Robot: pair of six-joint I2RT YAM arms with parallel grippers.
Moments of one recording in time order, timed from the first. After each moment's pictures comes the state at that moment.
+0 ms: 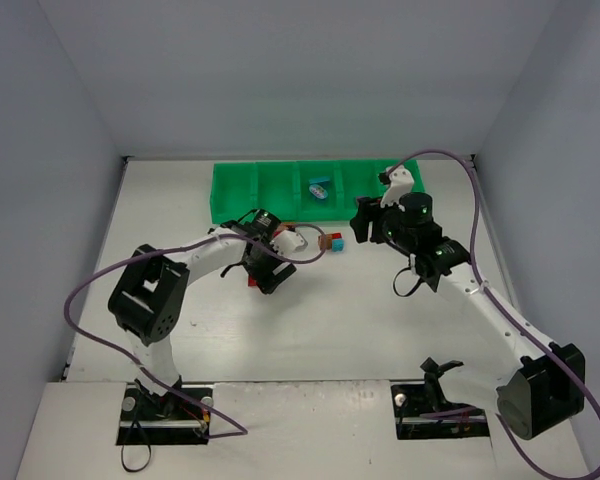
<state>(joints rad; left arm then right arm) -0.57 1.78 1.22 -0.61 0.14 0.36 0.39 1.18 0.92 -0.15 -0.05 0.16</state>
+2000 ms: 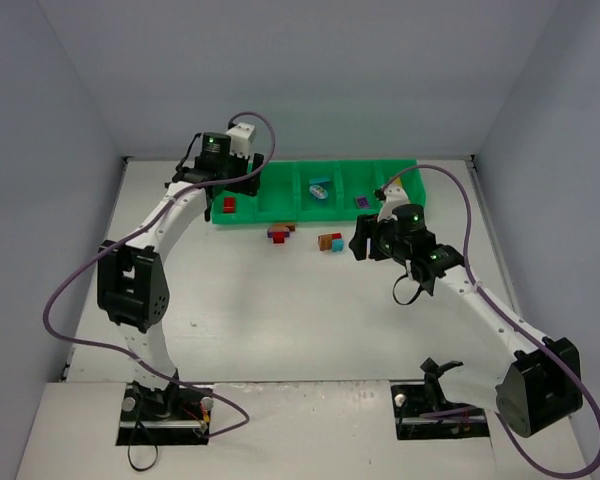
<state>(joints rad) -0.29 1.88 1.66 -0.37 0.08 0.04 0.39 1.19 0.84 -0.24 -0.09 0.22</state>
